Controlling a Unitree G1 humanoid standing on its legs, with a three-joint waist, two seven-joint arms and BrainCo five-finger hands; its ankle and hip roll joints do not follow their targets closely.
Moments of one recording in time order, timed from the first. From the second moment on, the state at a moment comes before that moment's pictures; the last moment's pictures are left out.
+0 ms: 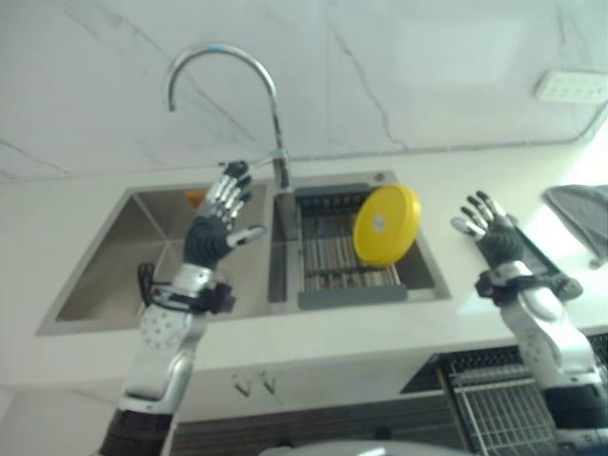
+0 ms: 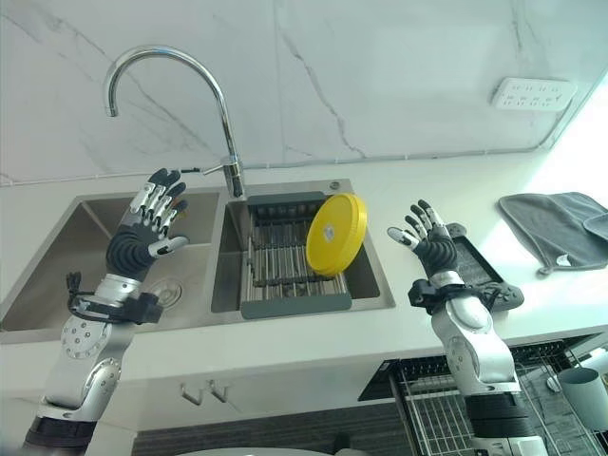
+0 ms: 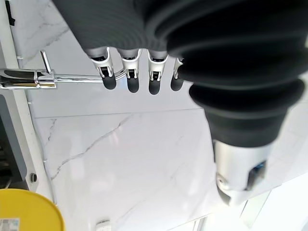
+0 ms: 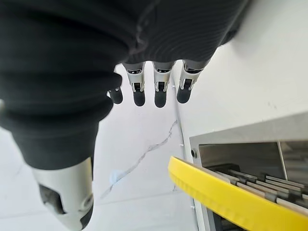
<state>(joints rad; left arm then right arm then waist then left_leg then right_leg) 0.02 0.46 0.00 -0.29 -0.45 -0.18 -0.09 -0.12 -0.49 -0.04 -0.06 0.61 0.15 -0.08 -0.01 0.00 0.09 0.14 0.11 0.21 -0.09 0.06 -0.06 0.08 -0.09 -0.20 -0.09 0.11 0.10</state>
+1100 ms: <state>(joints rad) -0.01 0.47 0.00 -0.23 -0.45 -0.15 -0.08 -0.19 -0.48 -0.01 0.07 0.79 0.28 -0.07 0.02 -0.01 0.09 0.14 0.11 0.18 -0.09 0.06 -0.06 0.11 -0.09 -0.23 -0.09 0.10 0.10</state>
